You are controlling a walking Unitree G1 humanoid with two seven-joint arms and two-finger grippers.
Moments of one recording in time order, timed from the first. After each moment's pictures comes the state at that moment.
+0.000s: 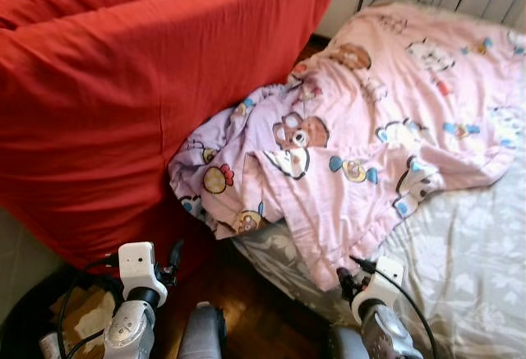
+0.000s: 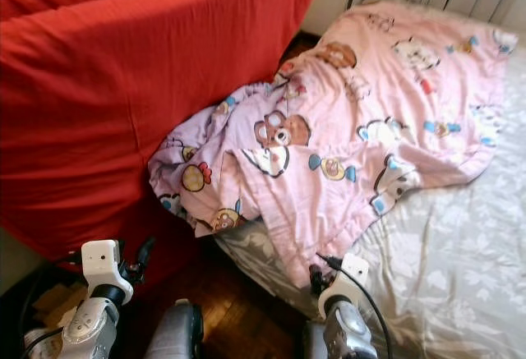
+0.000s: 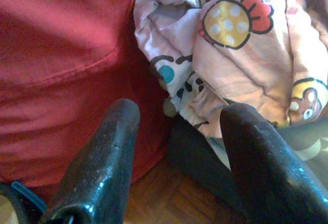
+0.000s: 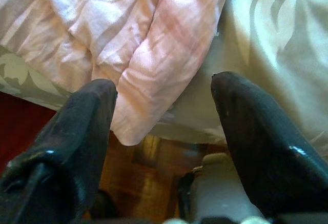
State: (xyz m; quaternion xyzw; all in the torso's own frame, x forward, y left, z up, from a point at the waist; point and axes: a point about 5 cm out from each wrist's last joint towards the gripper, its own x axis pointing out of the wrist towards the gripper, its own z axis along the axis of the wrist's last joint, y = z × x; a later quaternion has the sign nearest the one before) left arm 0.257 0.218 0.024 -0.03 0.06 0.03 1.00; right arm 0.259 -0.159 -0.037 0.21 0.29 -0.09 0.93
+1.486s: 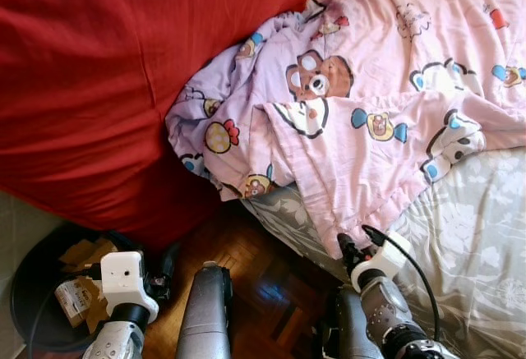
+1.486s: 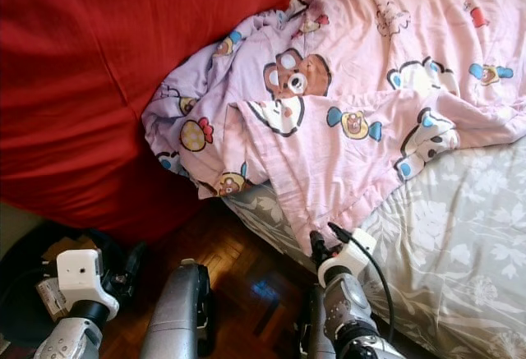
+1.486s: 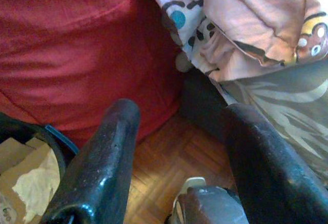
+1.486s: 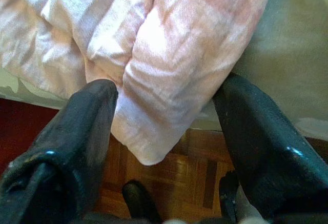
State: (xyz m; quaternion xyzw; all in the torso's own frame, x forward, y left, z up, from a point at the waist) left arm 0.209 0.207 0.071 -0.01 0.04 0.02 1.00; right arm 0.295 -0.159 -0.005 0.31 0.21 -0.07 0.92
